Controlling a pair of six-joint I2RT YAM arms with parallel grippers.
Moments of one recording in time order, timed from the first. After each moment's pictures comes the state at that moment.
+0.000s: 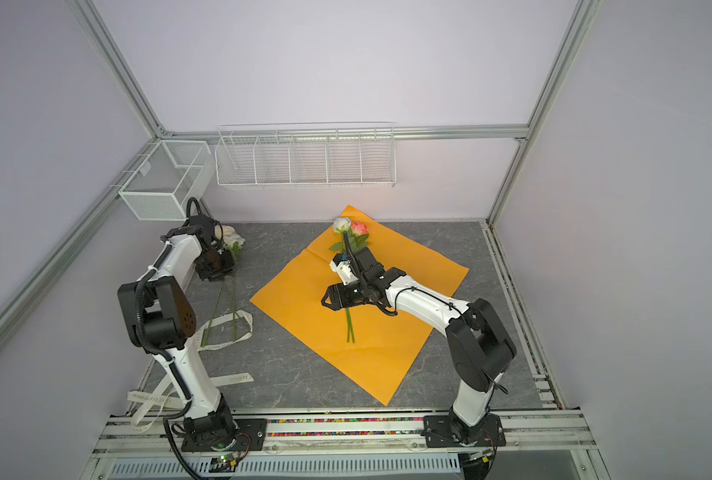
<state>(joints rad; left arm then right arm) 0.13 2.05 1.75 -1.04 -0.01 -0.24 0.71 1.77 1.30 -0.40 -0.47 0.40</state>
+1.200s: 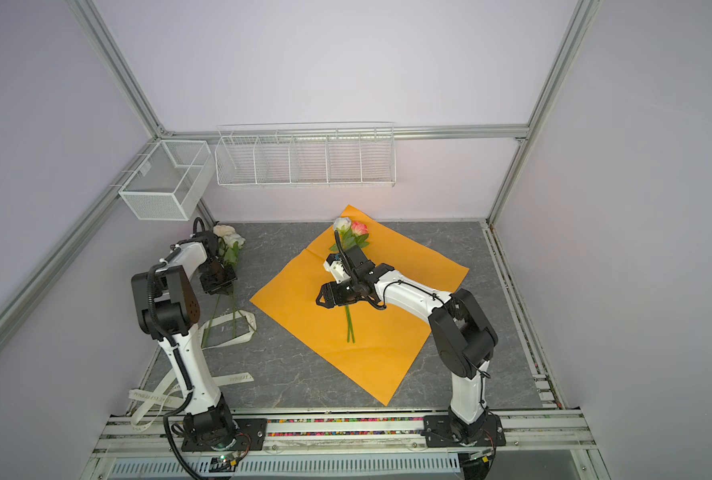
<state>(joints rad) 0.18 2.20 1.71 -0.98 0.01 -0.29 0.72 1.88 1.39 -0.43 -0.49 0.40</state>
